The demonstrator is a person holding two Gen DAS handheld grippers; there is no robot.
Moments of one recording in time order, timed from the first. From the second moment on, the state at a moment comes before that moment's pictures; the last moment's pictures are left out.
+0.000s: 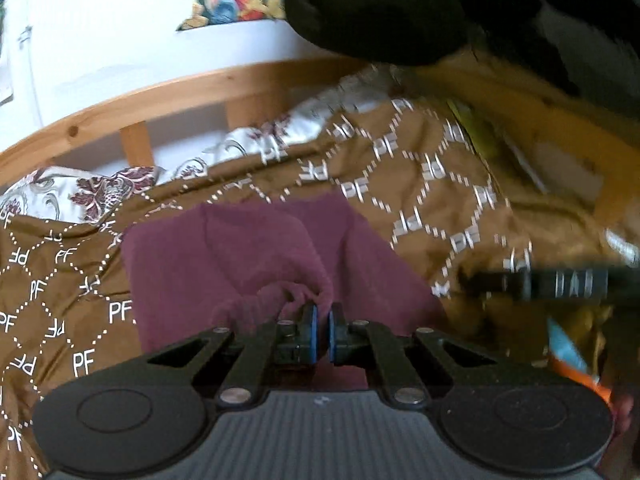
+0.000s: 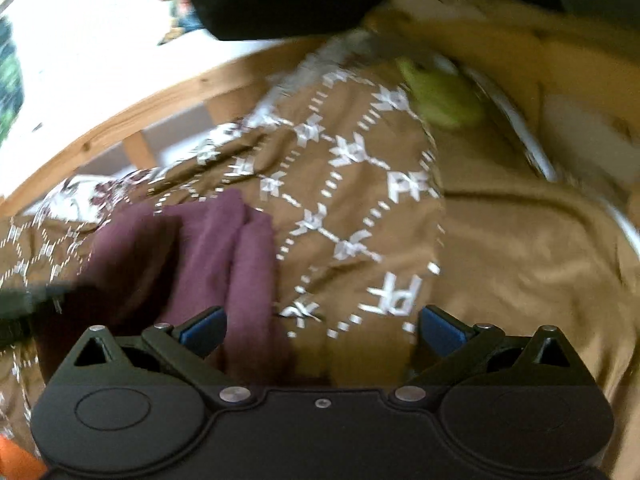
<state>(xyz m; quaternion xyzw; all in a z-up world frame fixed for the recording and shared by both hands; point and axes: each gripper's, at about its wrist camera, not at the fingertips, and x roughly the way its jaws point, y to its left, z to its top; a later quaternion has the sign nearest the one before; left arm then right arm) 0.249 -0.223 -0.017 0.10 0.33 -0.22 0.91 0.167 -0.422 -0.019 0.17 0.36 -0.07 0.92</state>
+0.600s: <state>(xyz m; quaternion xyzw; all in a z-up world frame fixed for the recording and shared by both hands) 0.188 -0.180 0.018 0.08 0.26 -0.28 0.92 0.165 -0.426 -0.018 0.20 0.33 -0.07 0.92</state>
